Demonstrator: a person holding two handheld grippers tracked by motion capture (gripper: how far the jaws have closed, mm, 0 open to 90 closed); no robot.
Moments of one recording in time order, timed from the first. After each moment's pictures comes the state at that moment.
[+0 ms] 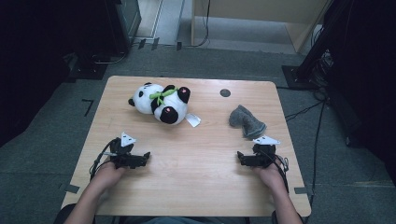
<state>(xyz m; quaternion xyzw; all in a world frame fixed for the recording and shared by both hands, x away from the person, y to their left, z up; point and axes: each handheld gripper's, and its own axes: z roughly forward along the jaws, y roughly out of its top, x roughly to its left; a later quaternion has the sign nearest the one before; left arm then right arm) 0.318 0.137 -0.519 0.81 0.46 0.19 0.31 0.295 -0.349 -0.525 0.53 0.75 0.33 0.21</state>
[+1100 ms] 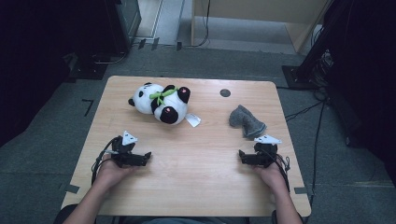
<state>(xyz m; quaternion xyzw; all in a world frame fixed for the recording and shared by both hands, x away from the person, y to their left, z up) 0.324 0.136 -0.517 0.83 0.44 0.17 0.31 0.298 -0.353 -0.526 0.54 0.74 0.32 0.22</state>
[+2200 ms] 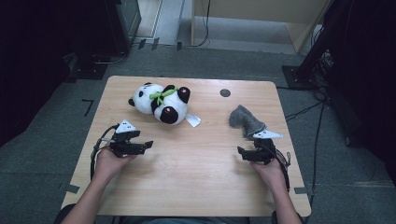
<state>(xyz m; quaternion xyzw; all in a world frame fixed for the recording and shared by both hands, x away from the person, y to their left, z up) 0.343 0.138 -0.474 0.82 0.39 0.11 0.40 0.301 -0.347 -0.497 0.52 0.76 0.34 0.18</state>
